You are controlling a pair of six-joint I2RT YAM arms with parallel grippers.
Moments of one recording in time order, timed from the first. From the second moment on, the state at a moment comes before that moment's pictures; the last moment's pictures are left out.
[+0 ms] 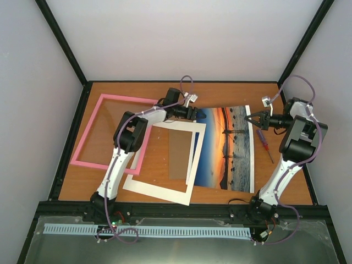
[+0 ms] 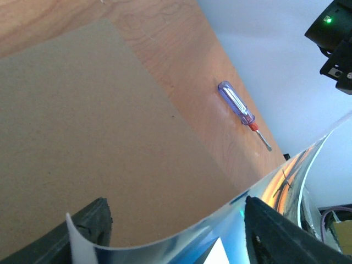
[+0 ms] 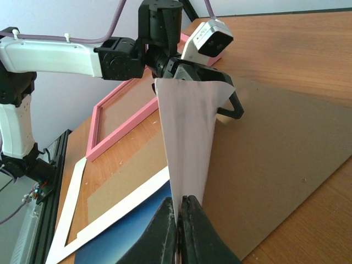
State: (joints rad) left arm -0.48 2.55 1.92 0.00 0.98 -0.39; right arm -0.42 2.06 1.57 -1.50 -1.32 -1.42
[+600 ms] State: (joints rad) left arm -0.44 2.44 1.69 0.22 1.06 -0.45; right arm -0.47 2.13 1.61 -1.50 -1.34 -1.37
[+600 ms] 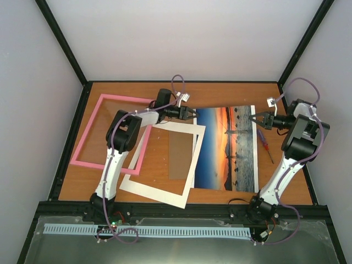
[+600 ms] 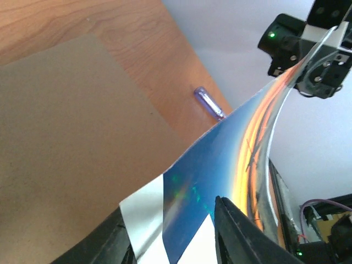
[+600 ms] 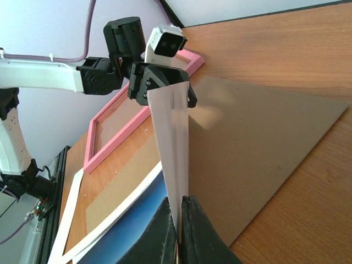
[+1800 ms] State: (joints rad) left arm -0.44 2.35 1.92 0.28 0.87 -0.45; right arm -0.55 1.80 1.62 -1.24 -1.19 -0.84
